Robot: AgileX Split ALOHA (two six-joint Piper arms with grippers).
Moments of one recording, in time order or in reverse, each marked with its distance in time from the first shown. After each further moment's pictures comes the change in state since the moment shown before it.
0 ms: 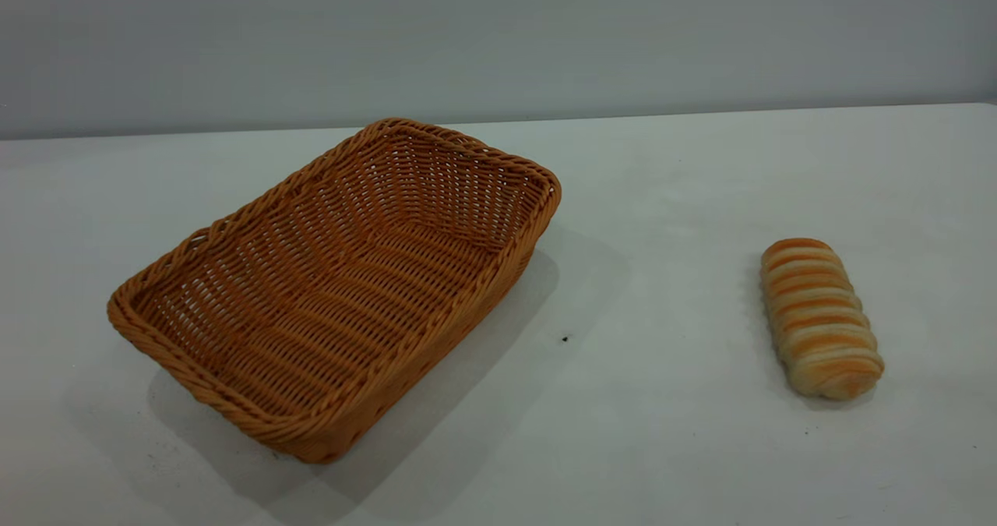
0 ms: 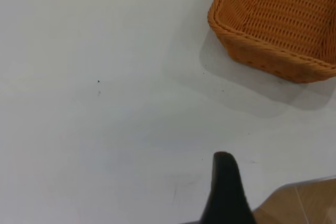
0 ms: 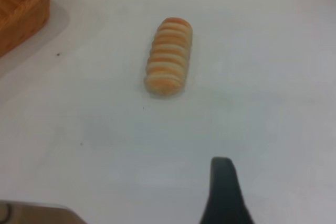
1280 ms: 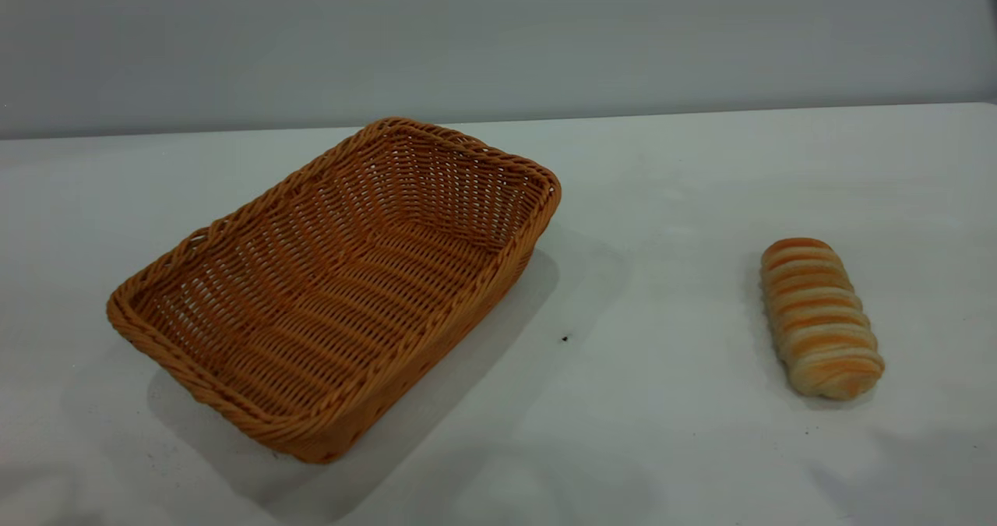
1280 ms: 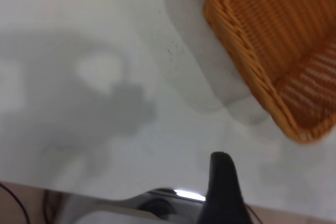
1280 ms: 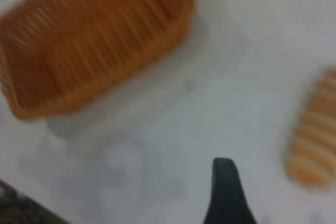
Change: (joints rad) left arm 0.000 1.128 -0.141 -0.198 -0.450 -0.423; right arm 0.043 1.116 -0.180 0.792 -0.500 -0.821
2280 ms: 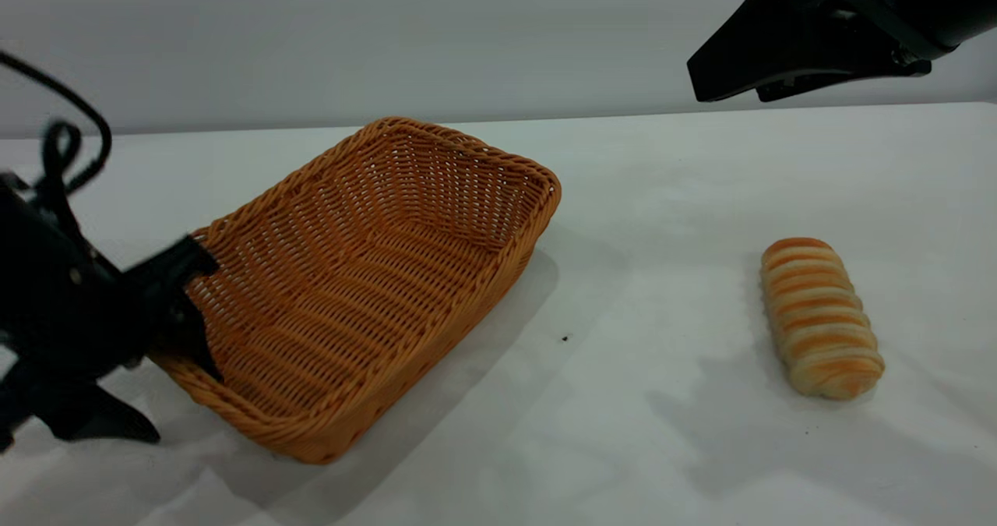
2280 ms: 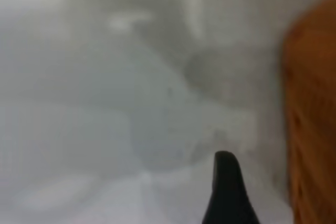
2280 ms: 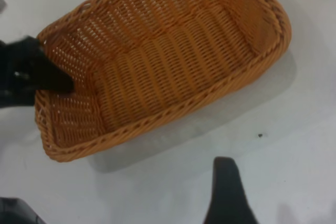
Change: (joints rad) left arm -0.202 0.833 -0.016 -0.557 -0.678 0.086; right arm 0.229 0.417 -0.137 0.361 -0.152 -0.308
